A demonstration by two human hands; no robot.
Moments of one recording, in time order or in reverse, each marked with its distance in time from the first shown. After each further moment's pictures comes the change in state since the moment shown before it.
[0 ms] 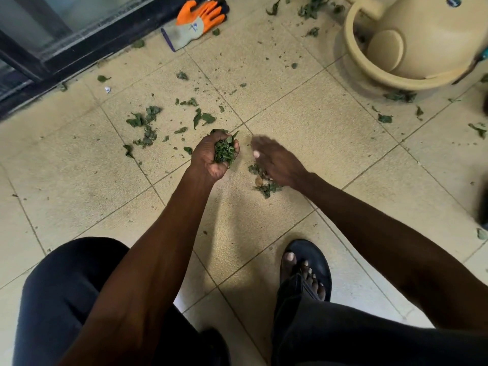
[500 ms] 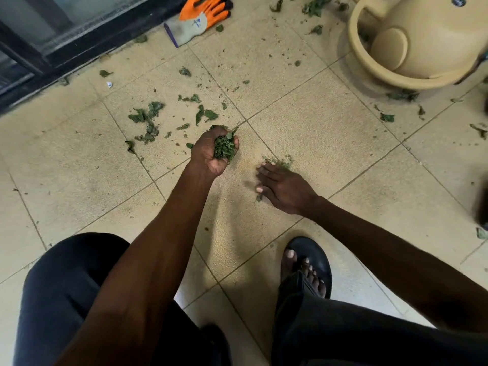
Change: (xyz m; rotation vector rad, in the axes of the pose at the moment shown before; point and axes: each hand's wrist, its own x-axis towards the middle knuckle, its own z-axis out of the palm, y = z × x) left_hand 0.001 0.005 -0.004 -0.039 0.023 -0.004; right_hand -0.056 -0.001 0.025 -0.439 -0.024 -0.257
